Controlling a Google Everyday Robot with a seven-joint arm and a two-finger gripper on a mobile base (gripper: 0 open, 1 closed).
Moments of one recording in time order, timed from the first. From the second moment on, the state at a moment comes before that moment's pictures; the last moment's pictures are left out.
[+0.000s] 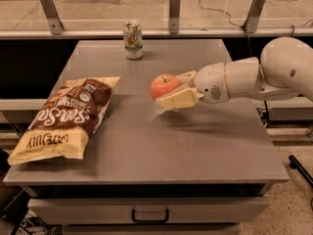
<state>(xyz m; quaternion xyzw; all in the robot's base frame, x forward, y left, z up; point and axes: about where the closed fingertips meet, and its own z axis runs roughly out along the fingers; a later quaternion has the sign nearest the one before) 0.558 -0.044 0.881 -0.47 0.69 0.34 0.43</state>
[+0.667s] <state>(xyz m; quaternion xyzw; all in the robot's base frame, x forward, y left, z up) 0.534 -0.022 0.877 -0.49 0.69 0.32 0.43</state>
